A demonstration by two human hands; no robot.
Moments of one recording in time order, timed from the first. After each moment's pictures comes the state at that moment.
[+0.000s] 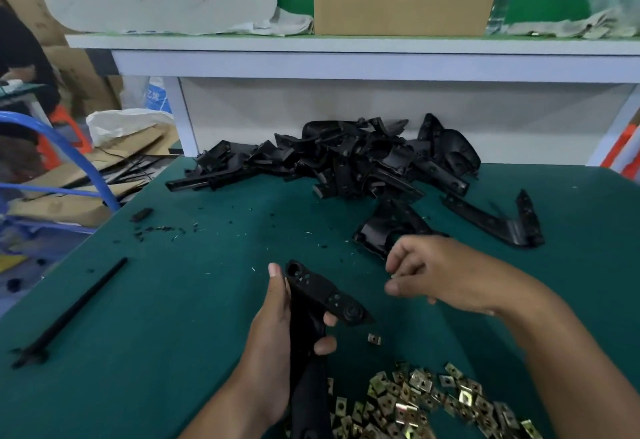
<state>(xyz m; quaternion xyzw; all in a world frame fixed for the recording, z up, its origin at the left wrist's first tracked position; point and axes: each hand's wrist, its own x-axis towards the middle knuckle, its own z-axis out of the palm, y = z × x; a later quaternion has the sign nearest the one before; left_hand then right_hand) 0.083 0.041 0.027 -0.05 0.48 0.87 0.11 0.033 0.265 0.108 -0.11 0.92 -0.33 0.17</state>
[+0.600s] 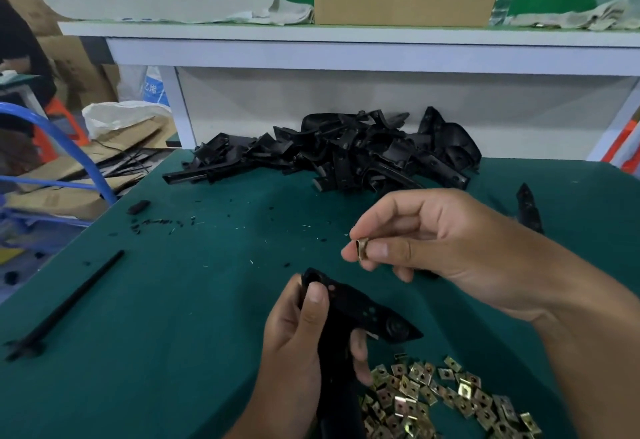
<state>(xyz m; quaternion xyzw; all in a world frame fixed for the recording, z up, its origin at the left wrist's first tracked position) 0.112 0.062 0.040 0.09 0.49 0.87 0.01 0.072 0.237 0.160 -0.25 0.75 -0.59 0.16</state>
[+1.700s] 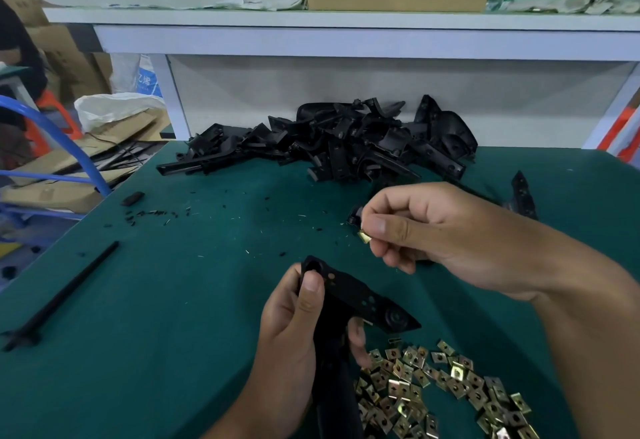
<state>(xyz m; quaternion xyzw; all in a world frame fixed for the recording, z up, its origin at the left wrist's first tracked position) 0.117 0.063 0.041 0.11 0.49 0.86 0.02 0.069 0.243 0.157 -0.24 0.79 -0.54 0.17</state>
